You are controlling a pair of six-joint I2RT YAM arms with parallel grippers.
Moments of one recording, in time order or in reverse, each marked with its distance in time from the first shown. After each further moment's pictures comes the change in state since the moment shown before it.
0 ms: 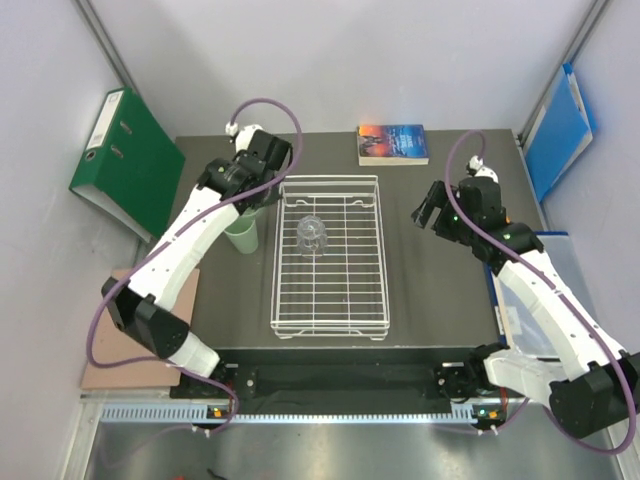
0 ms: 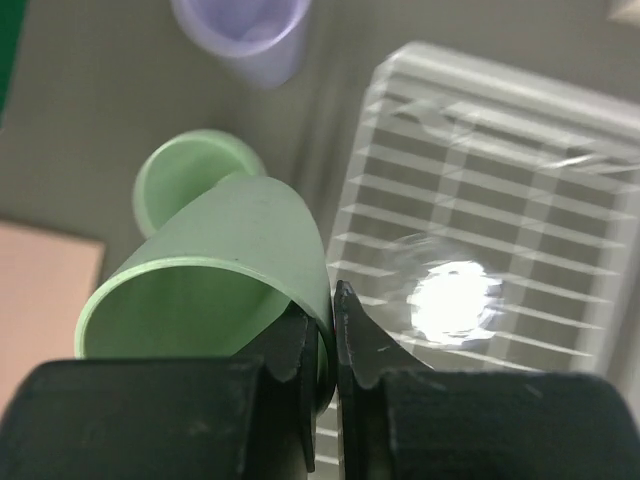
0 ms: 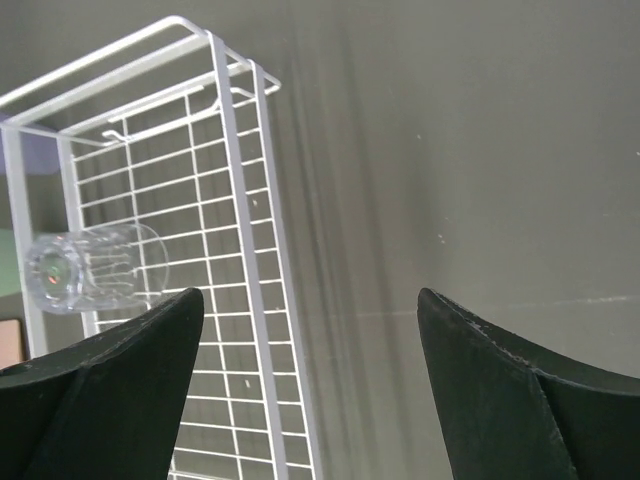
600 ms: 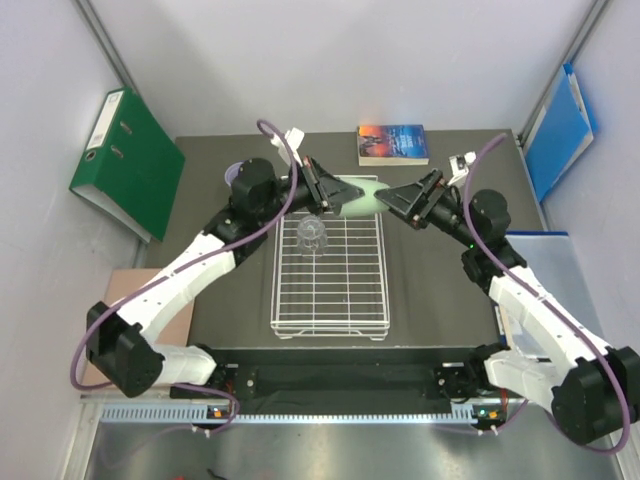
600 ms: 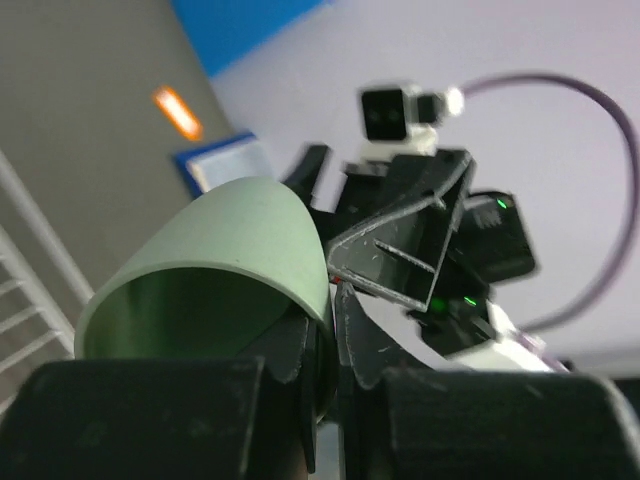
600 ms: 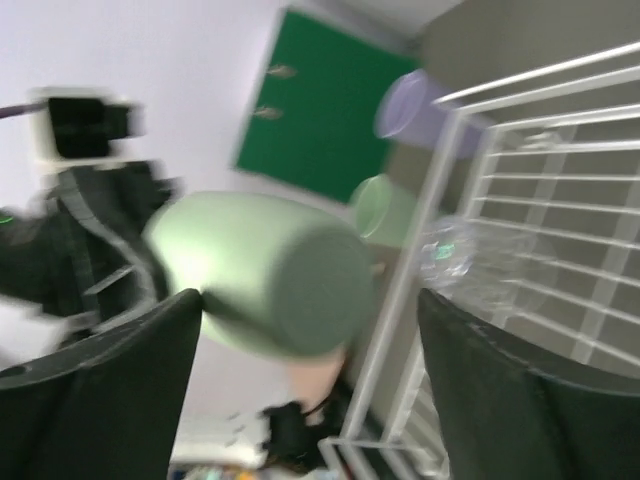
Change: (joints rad) left arm -0.051 -0.211 -0.606 1.208 0.990 -0.428; right arm 0.000 -0.024 -0.290 0.947 -0.615 0.497
